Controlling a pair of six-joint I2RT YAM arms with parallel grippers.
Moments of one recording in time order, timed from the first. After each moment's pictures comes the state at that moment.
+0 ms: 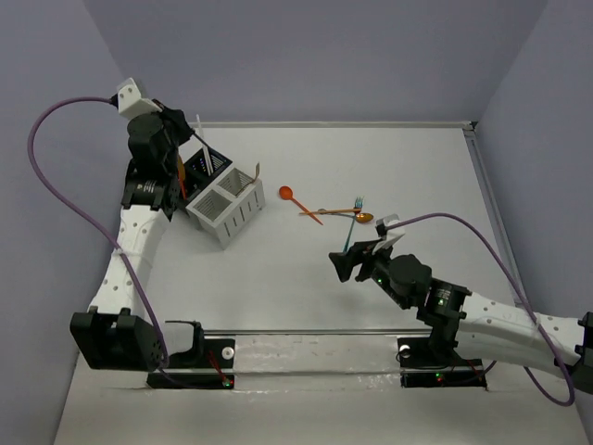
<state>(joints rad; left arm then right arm) -0.08 1.21 1.24 -0.03 -0.21 -0.51 1.11 0.78 0.46 0.13 0.52 0.43</state>
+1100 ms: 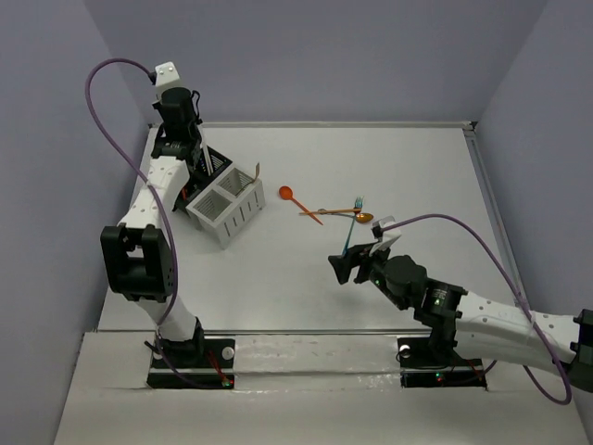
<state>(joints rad) -0.08 1.69 1.52 0.00 -0.46 -0.18 1.11 0.79 0.44 0.12 0.52 0.44</state>
